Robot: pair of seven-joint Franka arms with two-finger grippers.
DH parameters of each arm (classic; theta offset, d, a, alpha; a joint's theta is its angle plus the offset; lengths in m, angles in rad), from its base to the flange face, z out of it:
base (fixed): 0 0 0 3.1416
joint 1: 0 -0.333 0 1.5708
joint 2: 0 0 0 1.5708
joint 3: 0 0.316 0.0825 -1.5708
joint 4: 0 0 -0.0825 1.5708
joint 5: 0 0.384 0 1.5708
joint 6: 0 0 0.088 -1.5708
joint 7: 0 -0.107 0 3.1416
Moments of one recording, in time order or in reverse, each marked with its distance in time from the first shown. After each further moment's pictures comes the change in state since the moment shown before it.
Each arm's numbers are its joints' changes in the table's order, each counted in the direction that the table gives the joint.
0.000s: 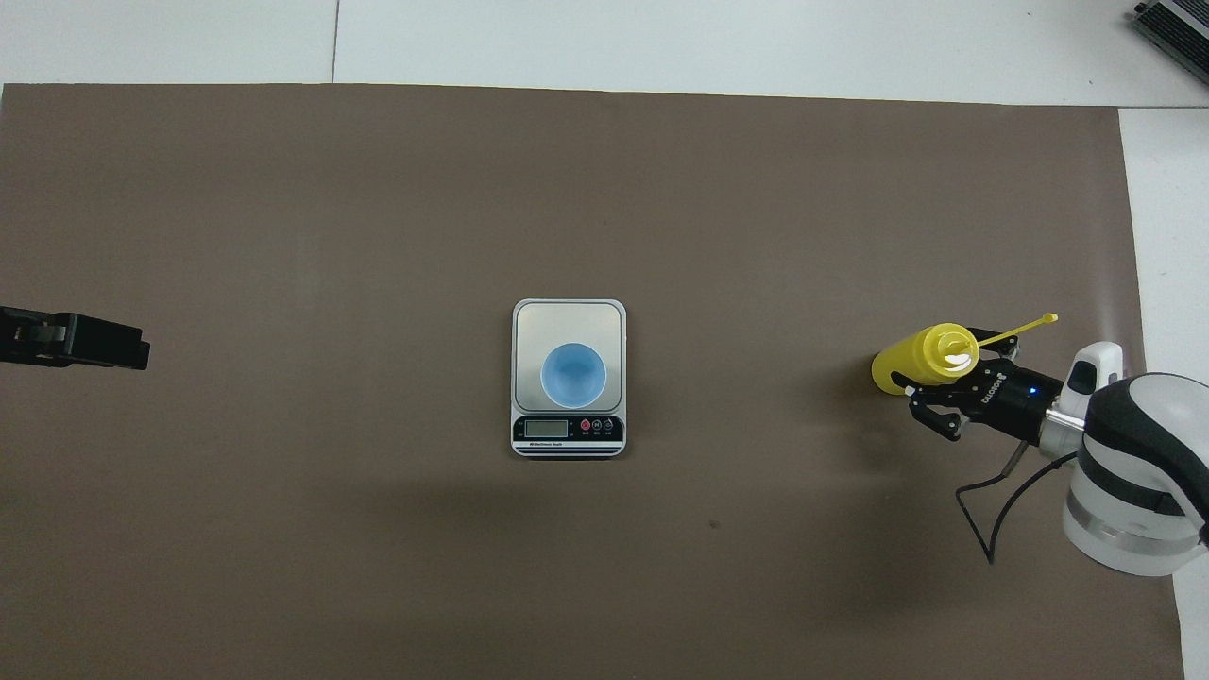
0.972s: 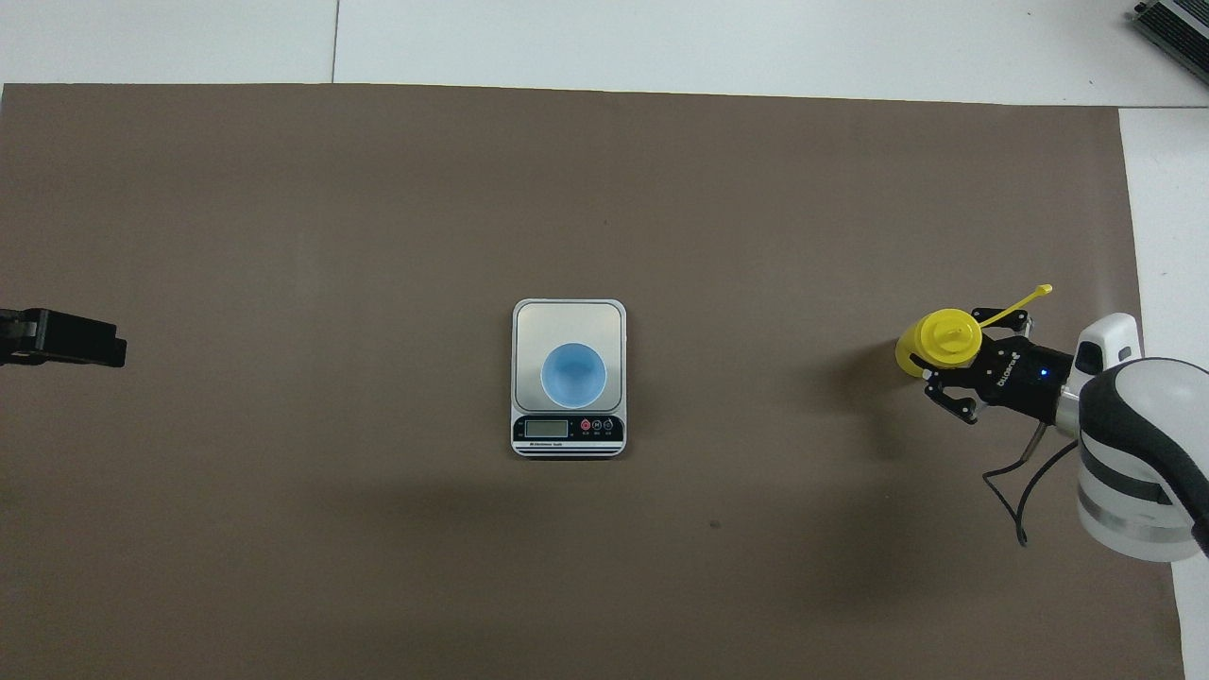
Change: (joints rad) left arm -0.024 0.000 0.001 0.000 0.000 0.000 0.000; right arm -0.005 0.002 0.012 -0.074 -0.180 0.042 0.020
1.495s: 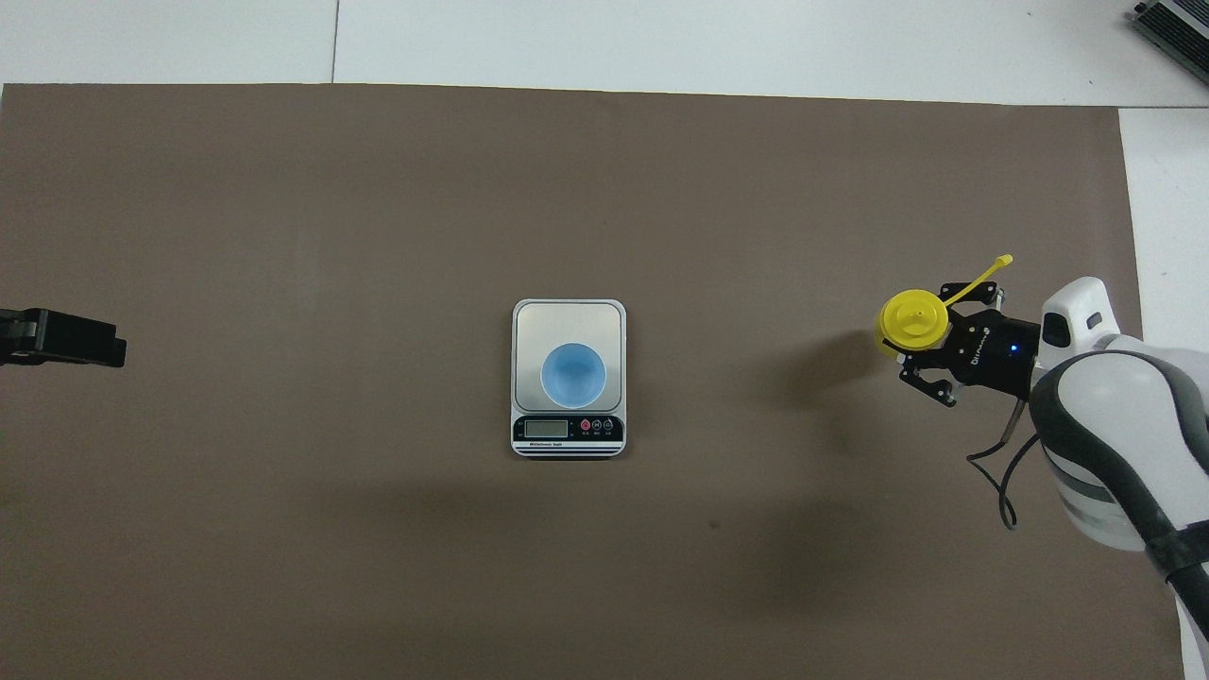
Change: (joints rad) left arm 0.000 0.000 0.000 0.000 0.000 0.000 0.000; right arm -0.095 -0.039 0.010 -0.058 -0.221 0.005 -0.194
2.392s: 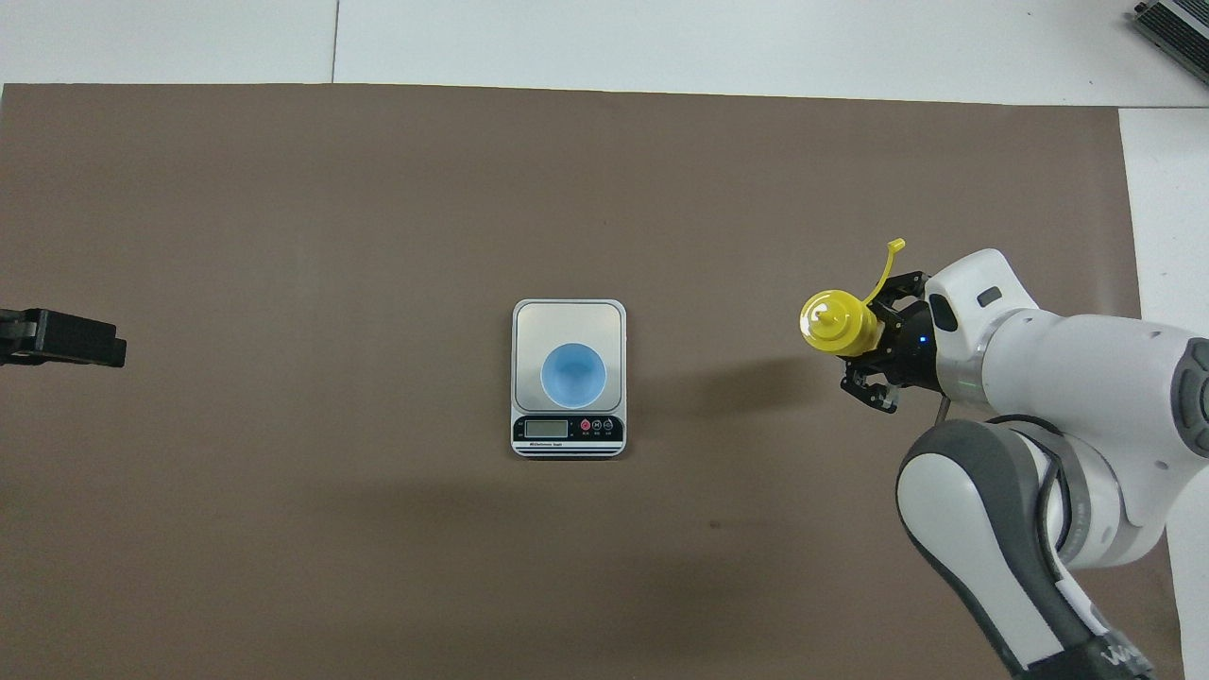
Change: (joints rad) left arm 0.000 0.000 0.000 0.000 0.000 0.000 0.000; right arm -0.199 -0.077 0.011 -0.049 -0.563 -0.018 -0.587
